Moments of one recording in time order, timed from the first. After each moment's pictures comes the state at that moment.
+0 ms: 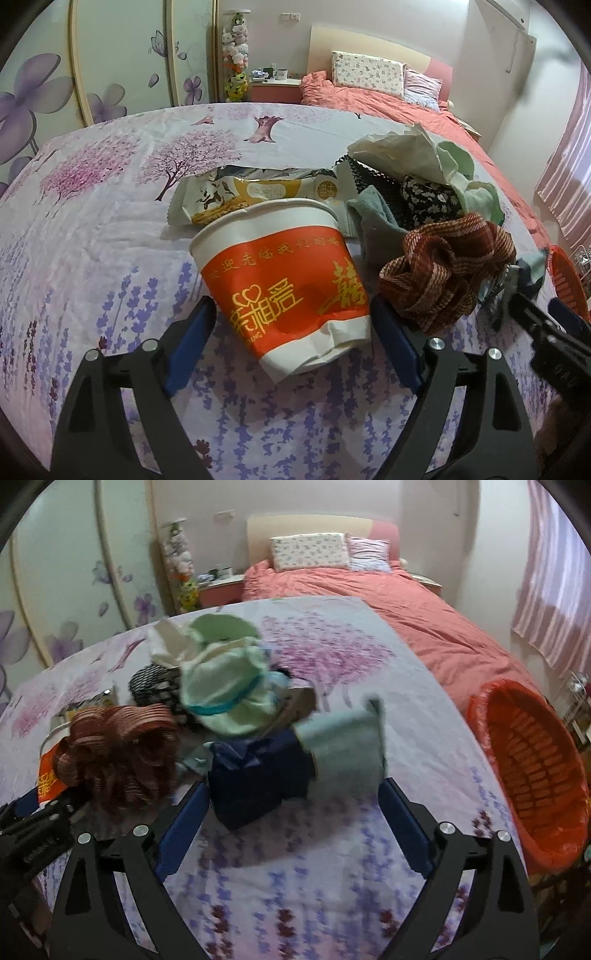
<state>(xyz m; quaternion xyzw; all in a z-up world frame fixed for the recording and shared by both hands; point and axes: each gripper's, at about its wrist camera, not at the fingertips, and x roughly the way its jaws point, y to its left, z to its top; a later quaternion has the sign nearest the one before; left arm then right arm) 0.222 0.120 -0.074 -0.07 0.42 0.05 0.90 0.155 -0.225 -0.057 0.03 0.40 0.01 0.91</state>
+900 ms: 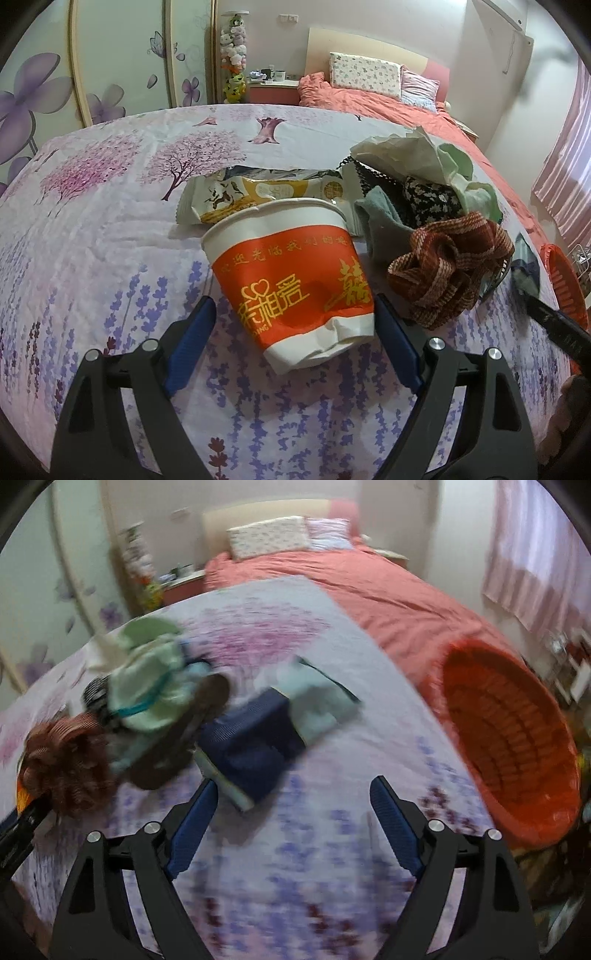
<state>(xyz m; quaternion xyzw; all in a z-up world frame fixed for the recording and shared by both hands) 0.215 0.127 -0.072 -0.07 0.42 0.04 0.90 0.155 -0.280 -0.069 0.09 0.44 -0.05 0.89</state>
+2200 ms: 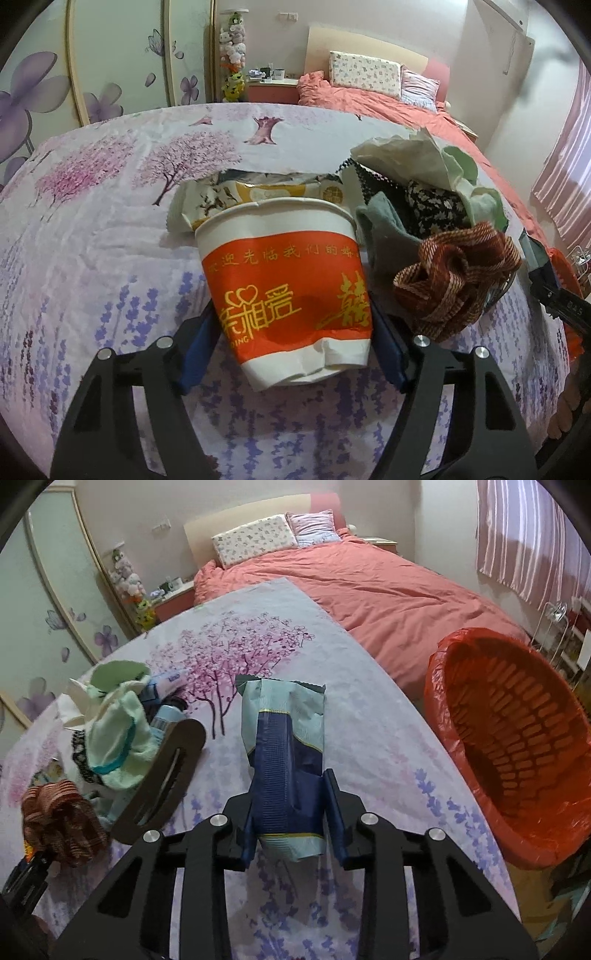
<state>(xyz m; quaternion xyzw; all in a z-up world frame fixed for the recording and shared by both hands) 0.225 0.128 -0.074 -0.07 0.42 0.04 0.90 0.183 -0.287 -0.065 0.13 0.43 -0.02 0.89</state>
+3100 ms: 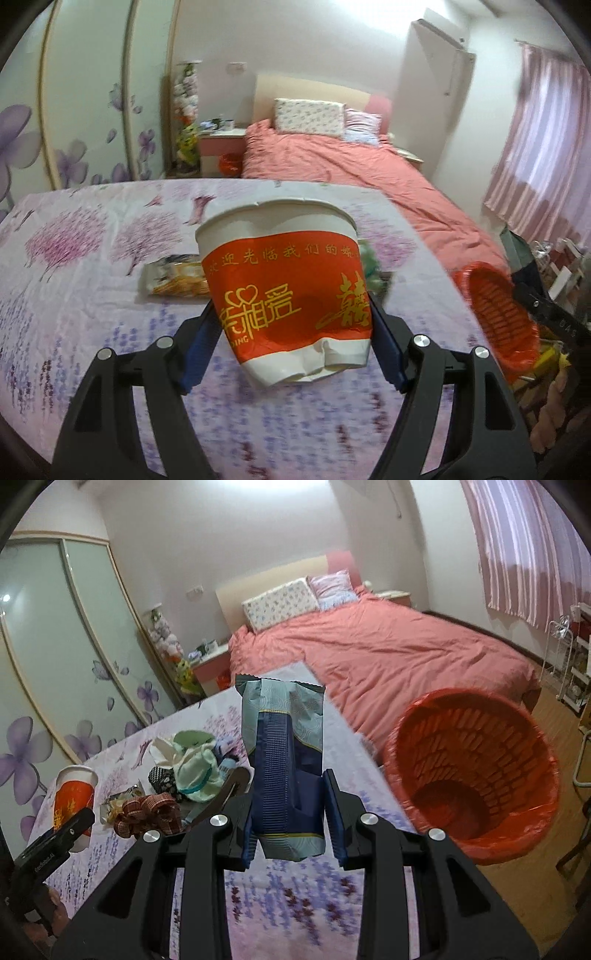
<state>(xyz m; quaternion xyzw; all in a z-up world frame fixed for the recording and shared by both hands) 0.170 0.060 0.023 -0.06 0.33 -0.05 0.94 0.097 -0.332 0.012 0.16 0.30 0.01 0.94</state>
